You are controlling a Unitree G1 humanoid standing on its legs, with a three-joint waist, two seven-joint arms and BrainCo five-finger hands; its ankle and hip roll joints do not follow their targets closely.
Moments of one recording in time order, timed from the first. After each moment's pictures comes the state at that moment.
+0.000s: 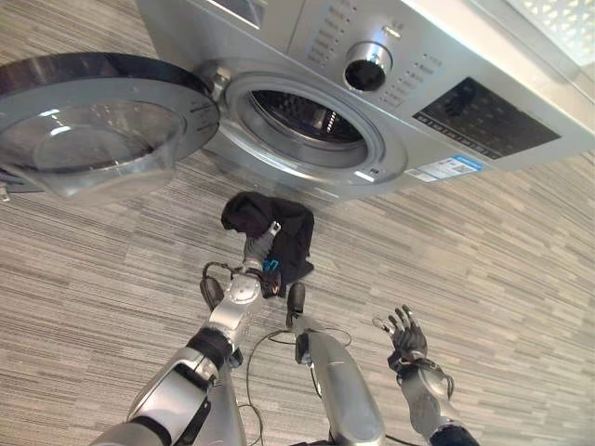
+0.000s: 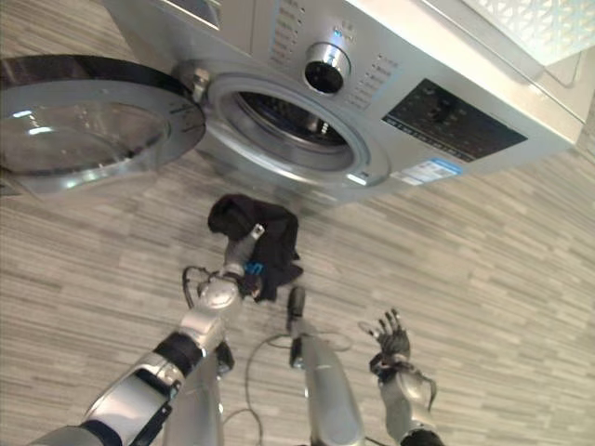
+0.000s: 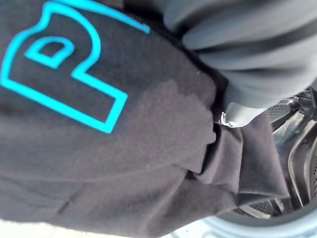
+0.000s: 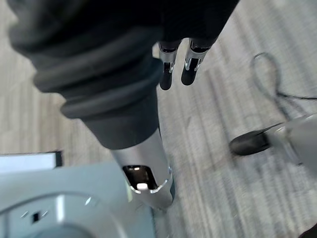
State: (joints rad) left arm -0.68 0.22 -0.48 0.75 -0.51 -0.26 0.34; right arm -0.05 -0.17 0.19 0.59 0.79 -0.27 -0.11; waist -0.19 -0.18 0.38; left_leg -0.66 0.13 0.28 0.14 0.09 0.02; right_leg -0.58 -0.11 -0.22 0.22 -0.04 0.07
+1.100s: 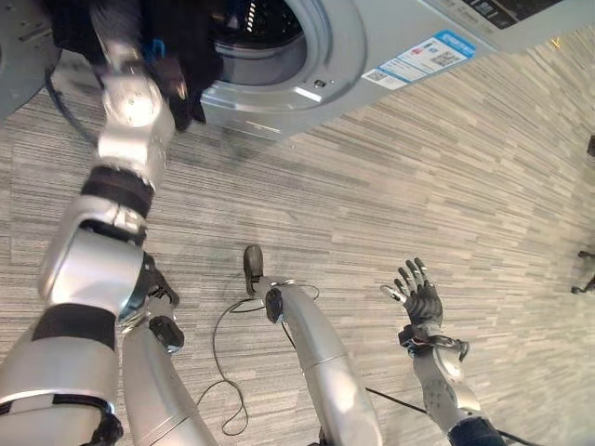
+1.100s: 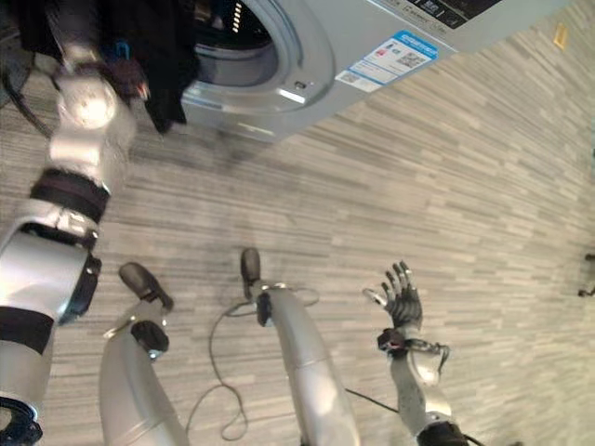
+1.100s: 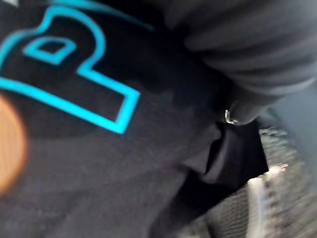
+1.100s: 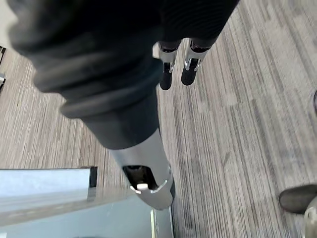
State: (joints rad) left arm -1.51 0.60 -0.44 1.00 -0.77 -0.33 0.43; right arm -0.01 -0.30 0.20 0.37 0.77 -0.36 -0.11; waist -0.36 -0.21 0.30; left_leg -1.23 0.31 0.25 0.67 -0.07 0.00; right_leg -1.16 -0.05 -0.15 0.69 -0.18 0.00
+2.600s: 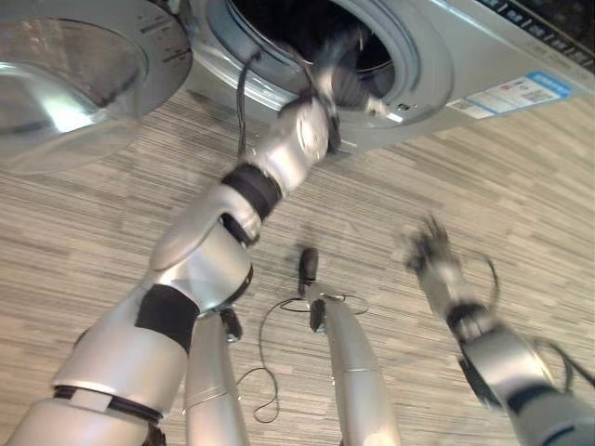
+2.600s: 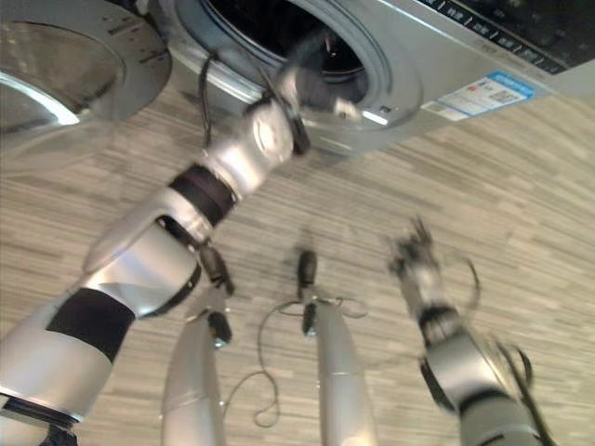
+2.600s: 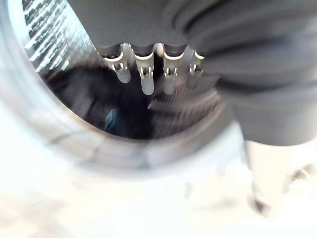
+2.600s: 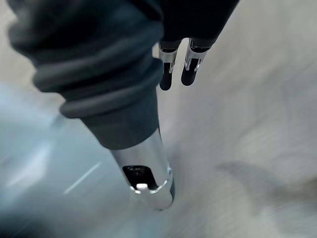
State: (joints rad) left arm -1.50 0.08 -0.85 1.16 0.01 0.02 0.25; right arm -1.31 -0.37 0.55 1.32 0.85 -0.12 -0.28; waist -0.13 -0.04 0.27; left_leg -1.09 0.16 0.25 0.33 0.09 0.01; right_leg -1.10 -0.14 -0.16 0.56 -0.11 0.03
